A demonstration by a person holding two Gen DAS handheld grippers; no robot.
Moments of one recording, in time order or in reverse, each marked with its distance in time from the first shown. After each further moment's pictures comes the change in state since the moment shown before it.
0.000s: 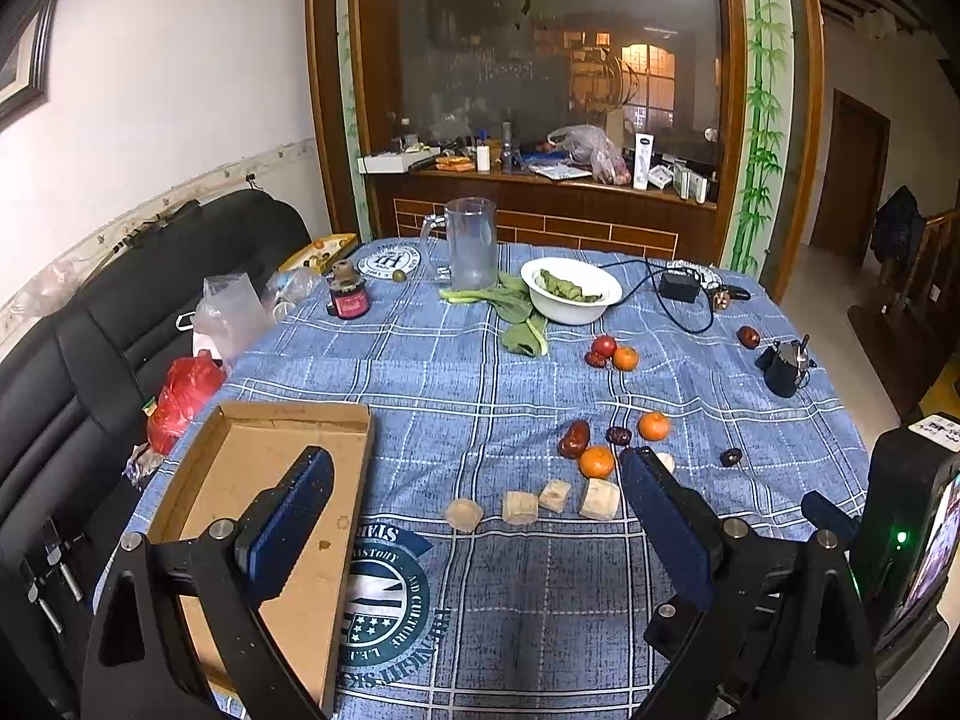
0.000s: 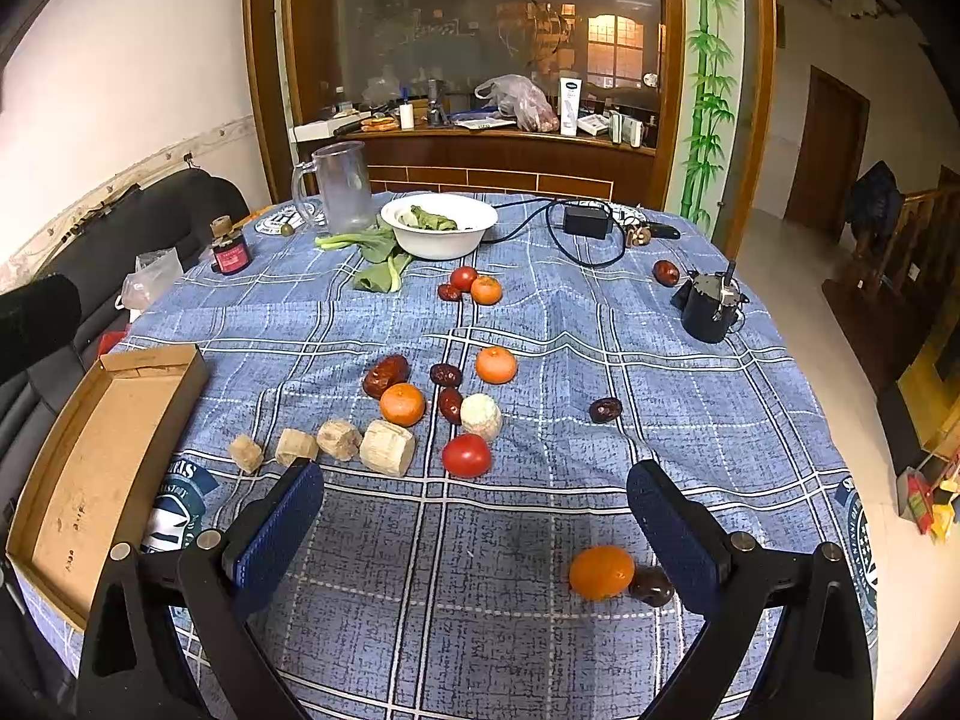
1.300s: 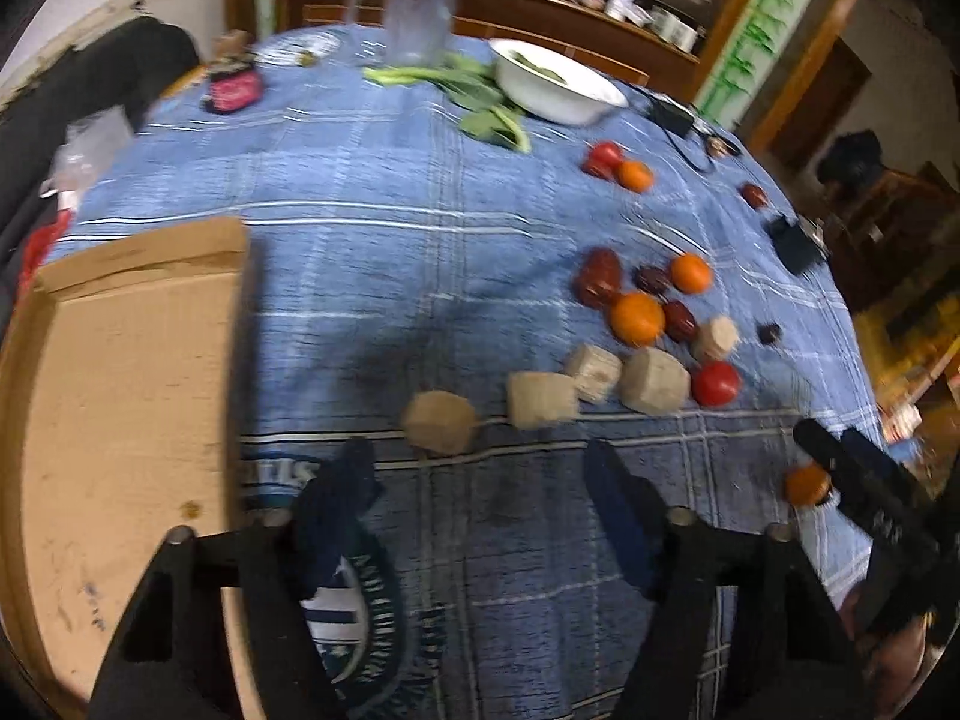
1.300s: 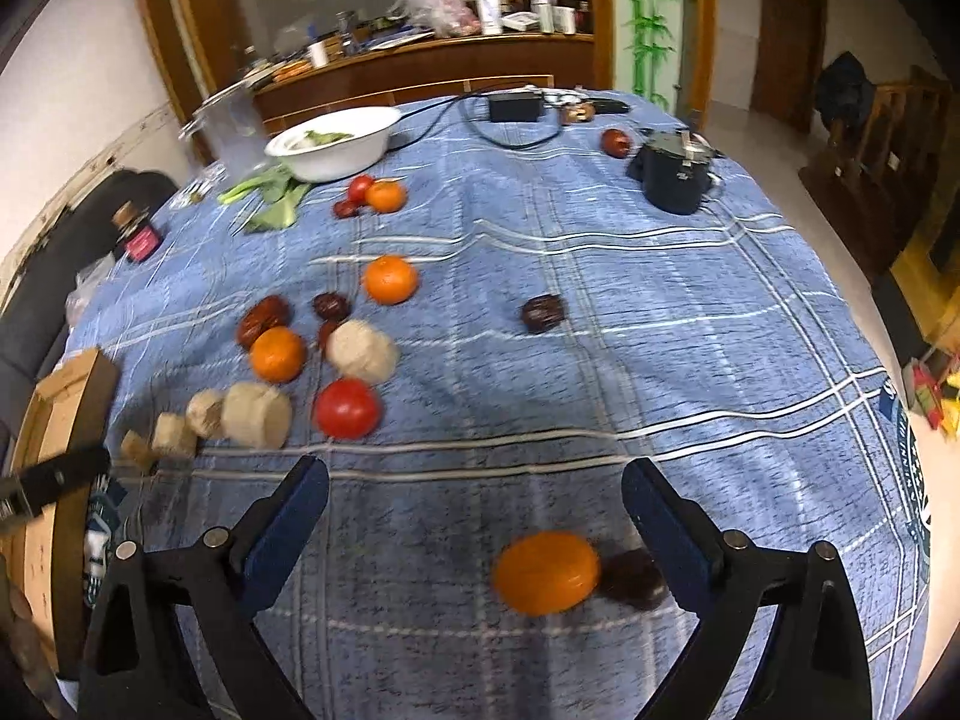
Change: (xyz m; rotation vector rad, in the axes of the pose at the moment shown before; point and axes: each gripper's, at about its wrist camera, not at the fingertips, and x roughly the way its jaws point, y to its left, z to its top) left arm 0.162 0.037 -0.044 -0.015 0.450 -0.295; right arm 0.073 -0.075 -0.016 0.206 0.185 -0.053
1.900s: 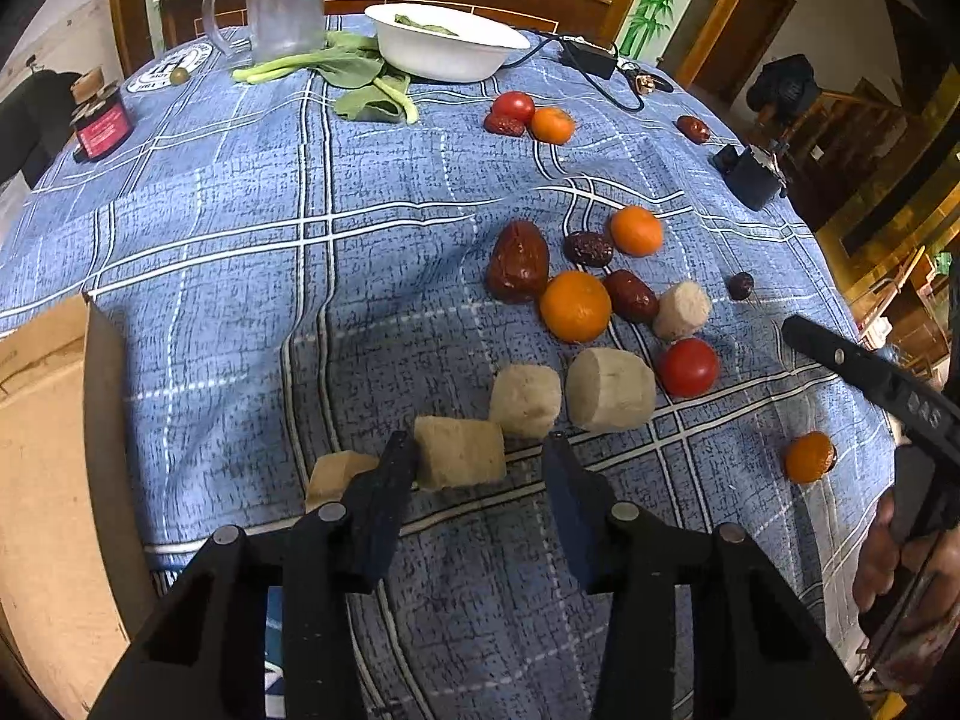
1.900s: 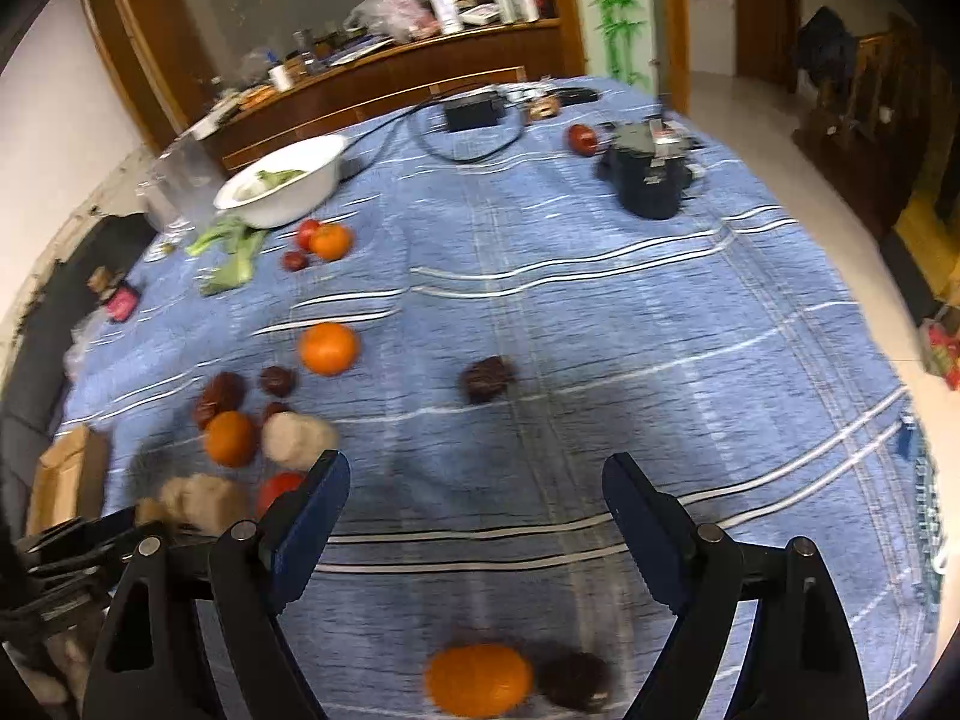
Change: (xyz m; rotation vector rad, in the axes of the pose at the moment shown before) left arm 0.048 -0.029 0.023 0.184 0.060 -0.088; right arm 0.025 -0.015 0.032 0.056 0.041 0.121
